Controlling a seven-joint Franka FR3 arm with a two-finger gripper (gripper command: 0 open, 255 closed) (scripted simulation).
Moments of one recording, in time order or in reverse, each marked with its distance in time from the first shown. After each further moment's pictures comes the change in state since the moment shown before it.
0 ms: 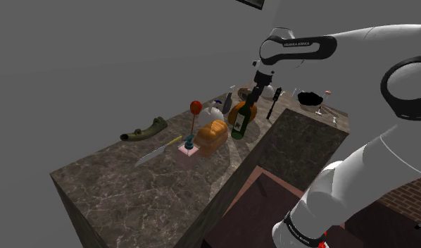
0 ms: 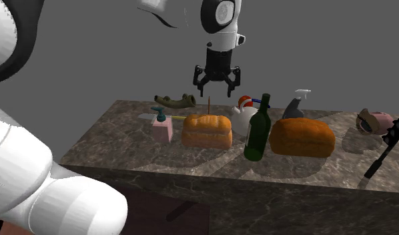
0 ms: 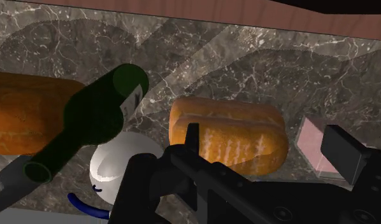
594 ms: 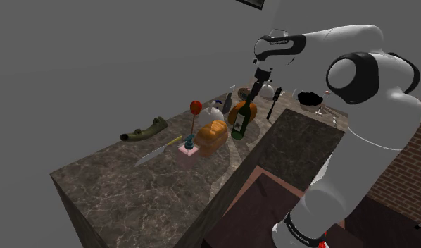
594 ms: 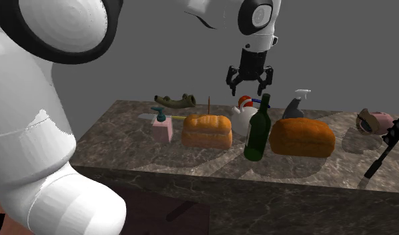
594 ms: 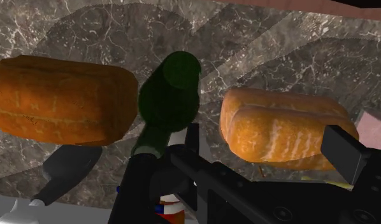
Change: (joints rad) arm -0.058 0.319 -0.107 0.312 0.112 -0.009 -0.217
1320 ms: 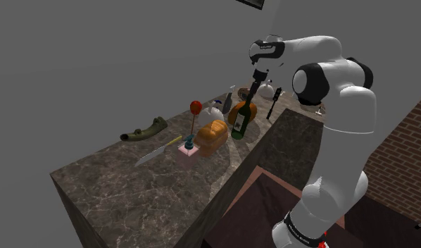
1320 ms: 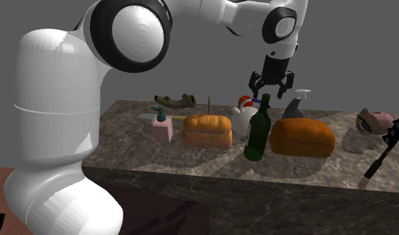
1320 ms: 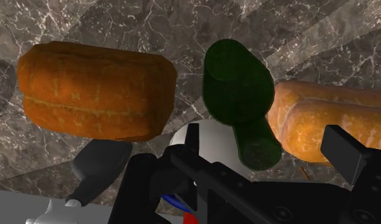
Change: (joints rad) arm -0.115 0.311 -0.017 0.318 0.139 -0.035 -0.145
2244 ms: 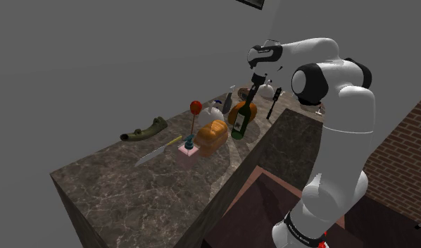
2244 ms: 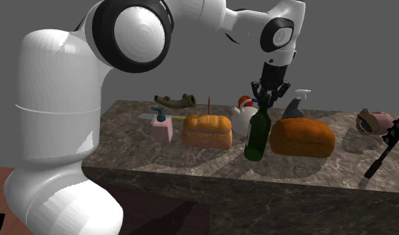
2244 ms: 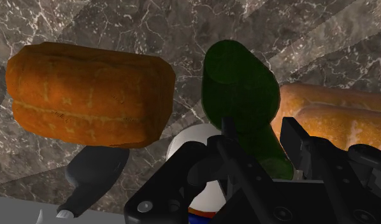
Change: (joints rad) arm 0.004 0.008 0.003 -0.048 0.006 0.056 -0.005
